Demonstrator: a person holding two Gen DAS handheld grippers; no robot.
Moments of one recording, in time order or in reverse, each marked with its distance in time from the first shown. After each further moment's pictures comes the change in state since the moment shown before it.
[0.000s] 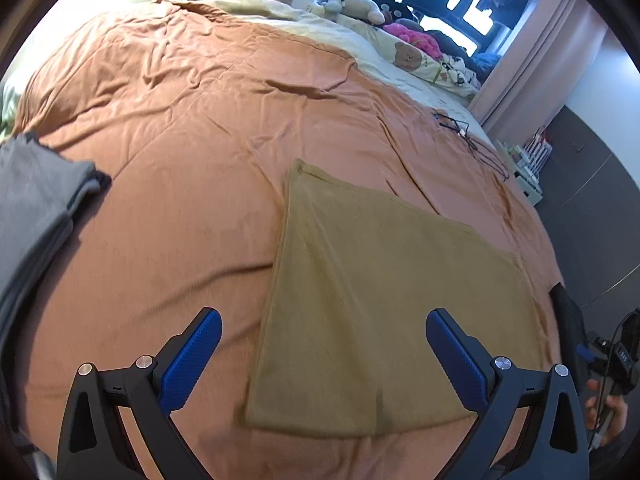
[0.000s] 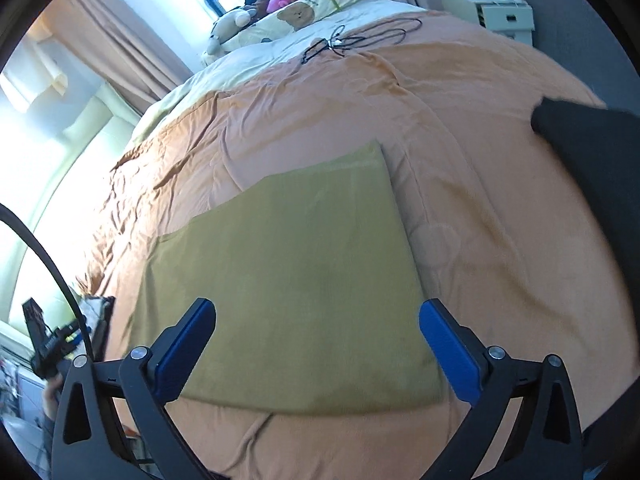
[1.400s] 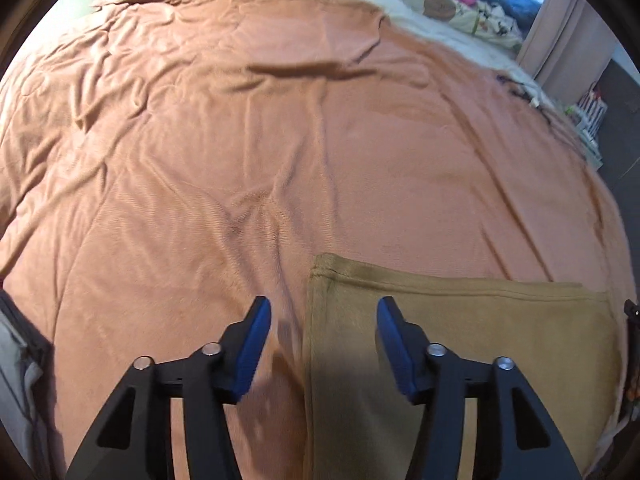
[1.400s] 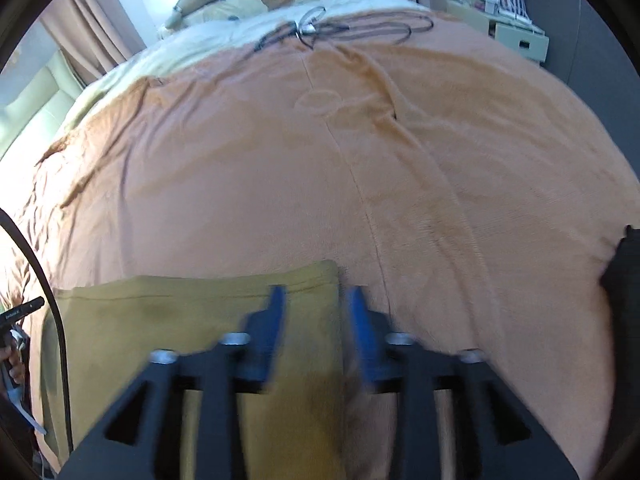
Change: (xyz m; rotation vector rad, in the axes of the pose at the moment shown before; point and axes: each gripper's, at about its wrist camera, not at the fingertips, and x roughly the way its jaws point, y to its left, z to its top) left arm 0.177 0.006 0.149 0.122 0.147 0.198; right arm 0.184 -0.001 0.144 -0.153 0.014 -0.198
